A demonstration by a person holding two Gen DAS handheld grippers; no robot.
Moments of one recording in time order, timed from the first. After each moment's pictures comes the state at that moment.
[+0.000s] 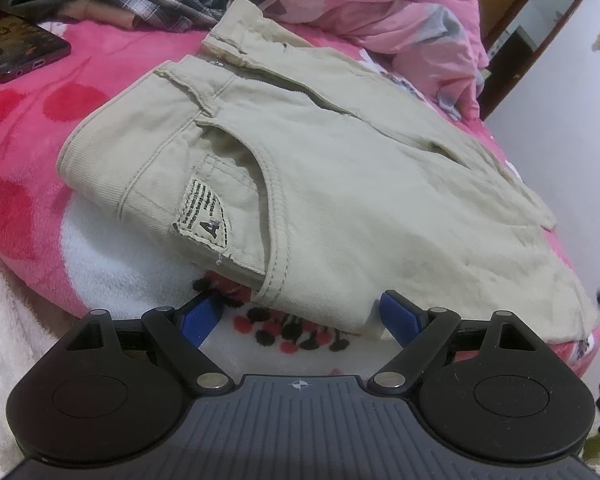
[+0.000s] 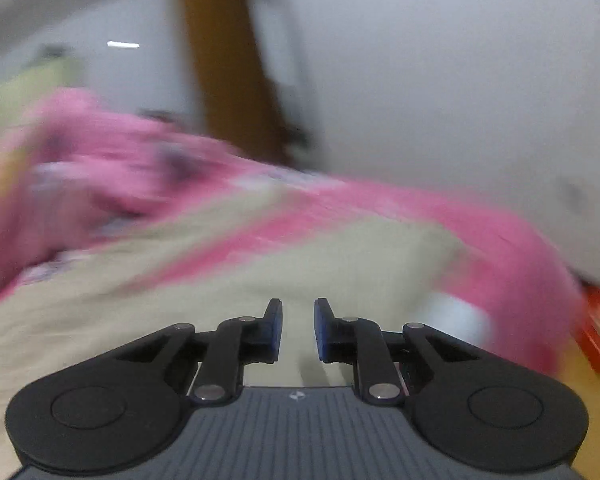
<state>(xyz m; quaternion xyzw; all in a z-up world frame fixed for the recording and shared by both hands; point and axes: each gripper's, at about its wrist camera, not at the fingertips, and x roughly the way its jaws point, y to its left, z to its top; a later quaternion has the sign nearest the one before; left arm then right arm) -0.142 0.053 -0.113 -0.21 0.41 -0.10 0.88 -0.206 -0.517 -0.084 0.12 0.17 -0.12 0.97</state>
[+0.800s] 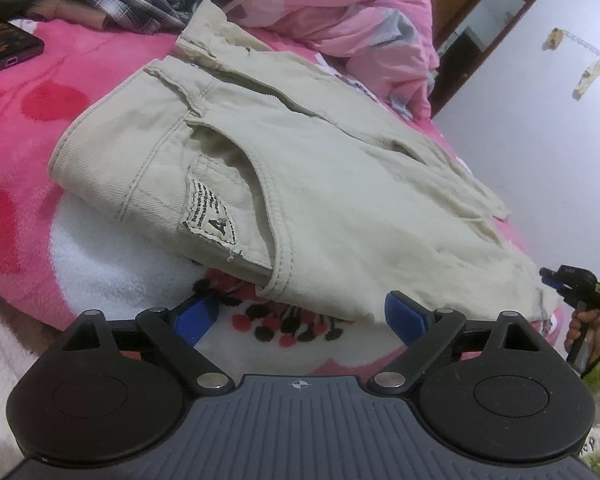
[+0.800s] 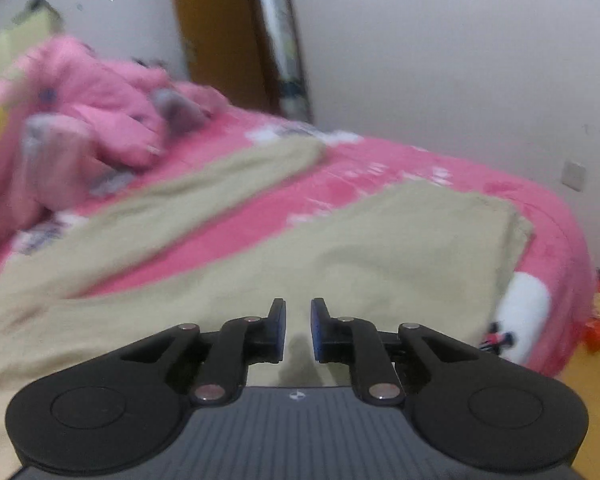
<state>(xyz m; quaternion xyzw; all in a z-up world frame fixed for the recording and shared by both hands) -0.148 0.073 -0.121 -0.22 0.38 -0.18 0.88 -0.172 -0.489 -0.091 0.18 0.24 -0.21 0.93</state>
